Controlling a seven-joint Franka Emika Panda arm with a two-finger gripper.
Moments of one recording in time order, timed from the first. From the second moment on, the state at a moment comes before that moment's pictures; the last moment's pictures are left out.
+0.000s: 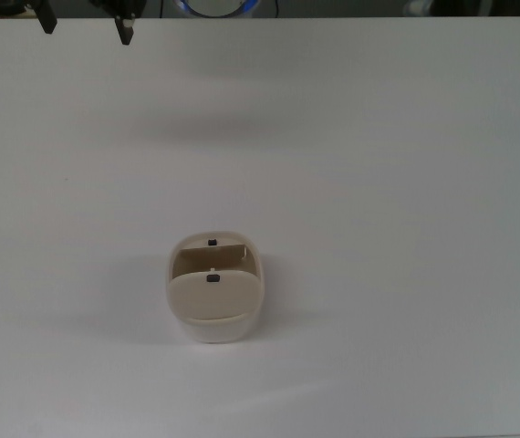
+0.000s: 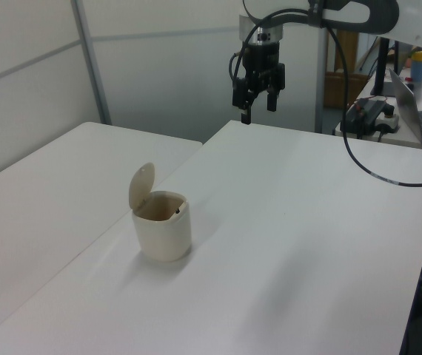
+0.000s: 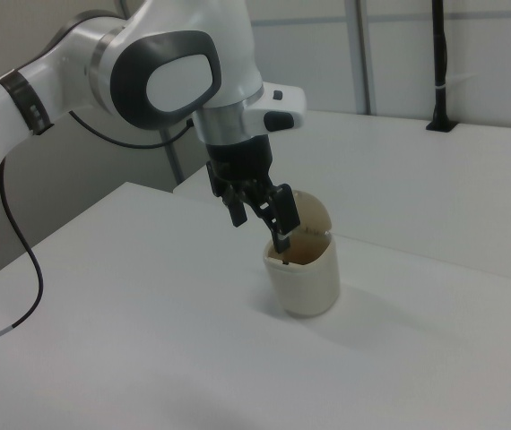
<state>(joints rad) 0.03 0.13 -0.26 -1.37 0.07 1.52 0.00</state>
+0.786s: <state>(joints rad) 0.07 0.26 -0.18 -1.37 0.16 1.85 -0.11</state>
